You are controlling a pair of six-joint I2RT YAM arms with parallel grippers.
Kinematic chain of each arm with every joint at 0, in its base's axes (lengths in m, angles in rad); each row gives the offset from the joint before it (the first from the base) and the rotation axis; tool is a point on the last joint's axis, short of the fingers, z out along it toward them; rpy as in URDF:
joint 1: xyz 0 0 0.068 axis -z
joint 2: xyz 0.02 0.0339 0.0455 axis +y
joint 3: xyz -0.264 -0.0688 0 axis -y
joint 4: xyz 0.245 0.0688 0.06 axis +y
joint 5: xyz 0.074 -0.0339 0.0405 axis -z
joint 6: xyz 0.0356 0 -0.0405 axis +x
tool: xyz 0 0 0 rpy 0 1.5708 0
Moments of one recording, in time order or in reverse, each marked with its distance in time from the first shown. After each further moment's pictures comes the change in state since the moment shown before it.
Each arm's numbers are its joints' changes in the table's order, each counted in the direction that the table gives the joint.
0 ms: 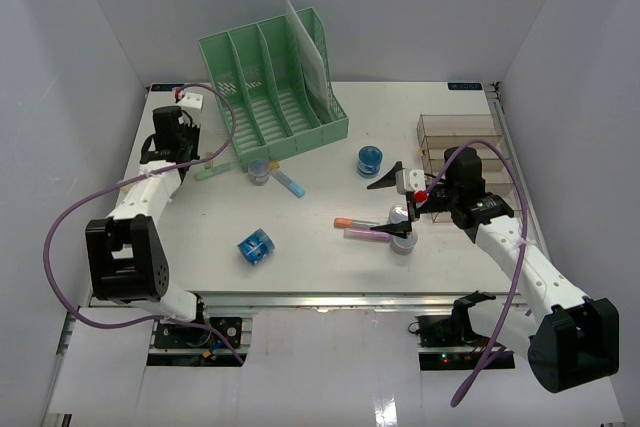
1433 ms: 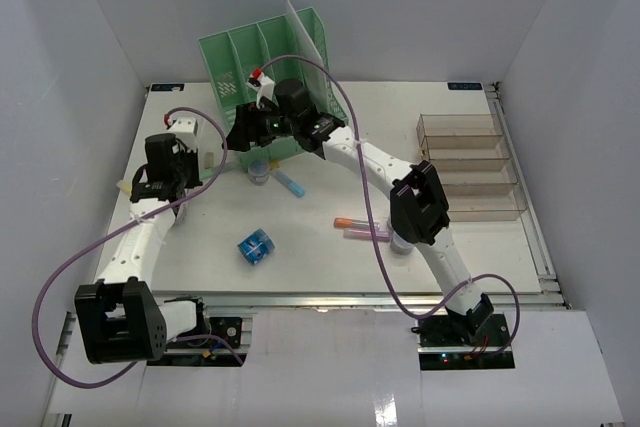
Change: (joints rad) left arm -0.001 -0.326 -0.206 0.150 0.105 -0.169; right arm -0.500 1.261 1.413 -0.103 0.688 1.321
